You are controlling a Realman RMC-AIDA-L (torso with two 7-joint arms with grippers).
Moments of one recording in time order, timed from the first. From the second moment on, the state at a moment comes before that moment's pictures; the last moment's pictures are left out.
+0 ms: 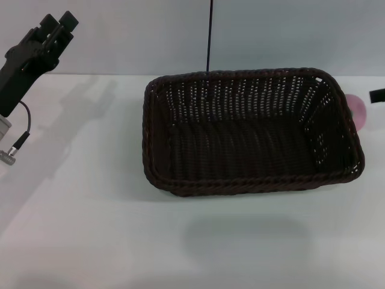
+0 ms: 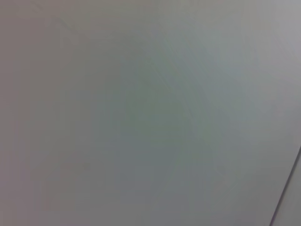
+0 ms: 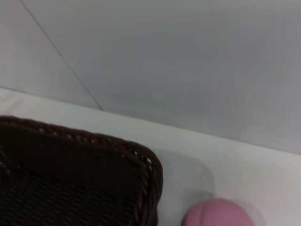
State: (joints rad) left arm -0.32 -2.07 1.24 0.43 0.62 1.26 -1.07; right arm 0.69 1.95 -0.53 -0.96 -2.57 -1.54 2.16
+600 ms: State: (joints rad) left arm -0.32 -2.07 1.24 0.40 0.62 1.29 -1.07; right arm 0.75 1.94 -0.68 -0.78 -2.65 -1.38 2.21
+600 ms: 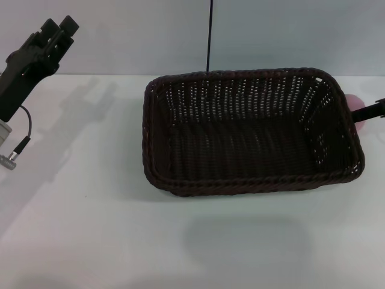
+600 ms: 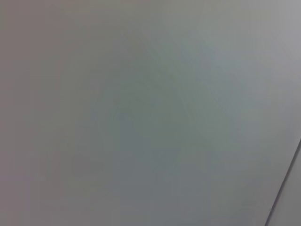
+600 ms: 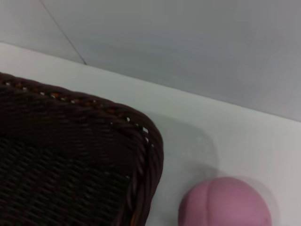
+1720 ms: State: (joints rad) left arm -0.32 -2.07 1.24 0.33 0.59 1.35 -1.08; right arm 0.78 1.96 -0.74 -0.72 -2.72 -1.29 2.23
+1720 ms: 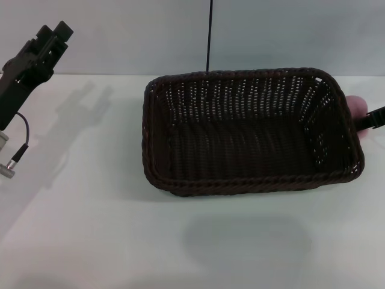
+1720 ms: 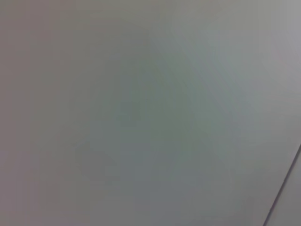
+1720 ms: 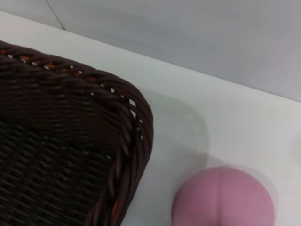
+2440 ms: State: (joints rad) left arm -0.32 -2.07 1.24 0.33 0.59 1.36 -1.08; right arm 0.65 2.01 -0.70 -0.95 -2.61 -1.33 2.24
